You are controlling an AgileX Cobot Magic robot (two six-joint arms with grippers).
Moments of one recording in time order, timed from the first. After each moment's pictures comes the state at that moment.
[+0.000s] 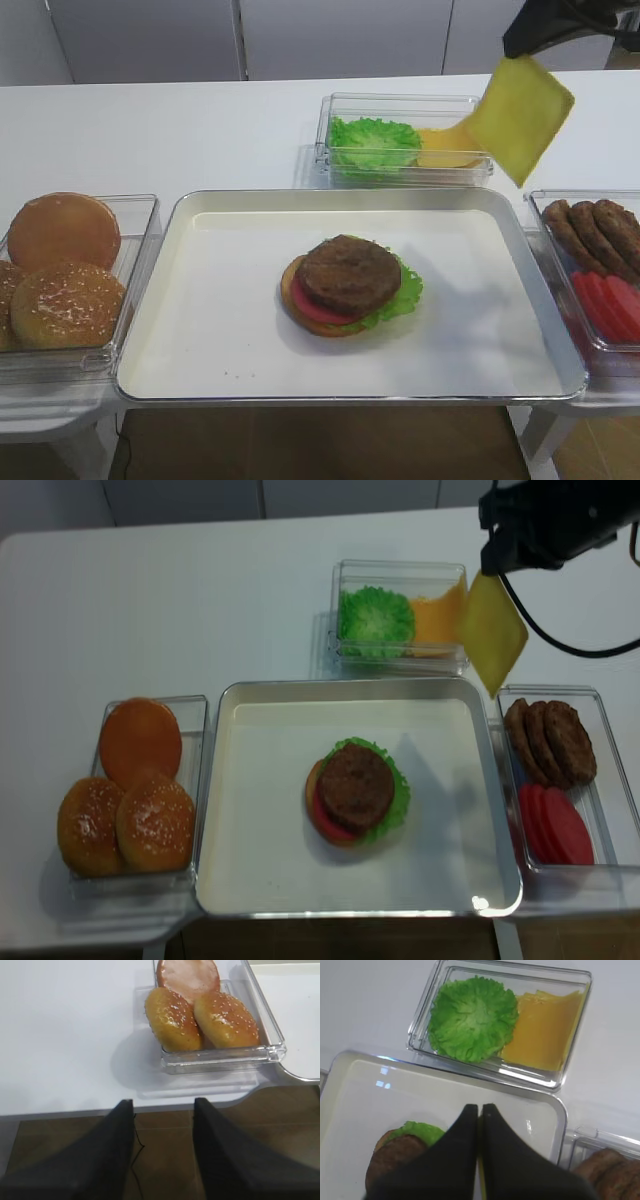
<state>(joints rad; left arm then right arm) 0.03 -0.02 -0.49 0.02 1.19 -0.07 0.11 1.57 -1.49 0.51 1.03 -0.22</state>
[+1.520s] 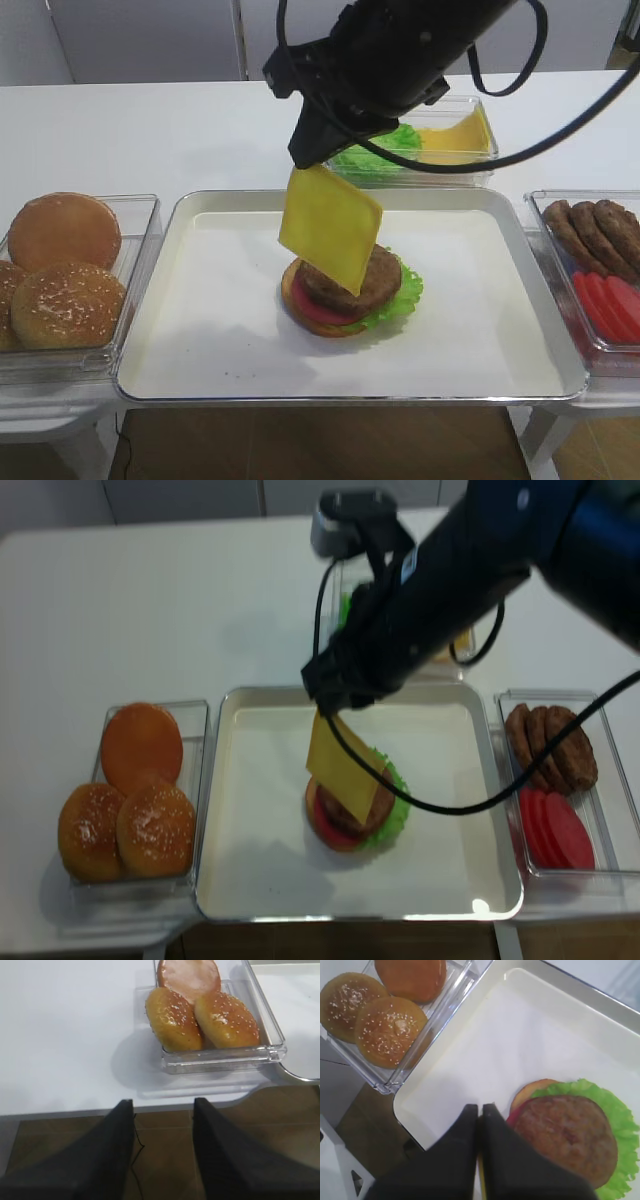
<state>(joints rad) 0.03 -0.02 -0.49 0.02 1.19 -0.07 0.57 1.61 -1.42 0.54 0.97 -0.23</state>
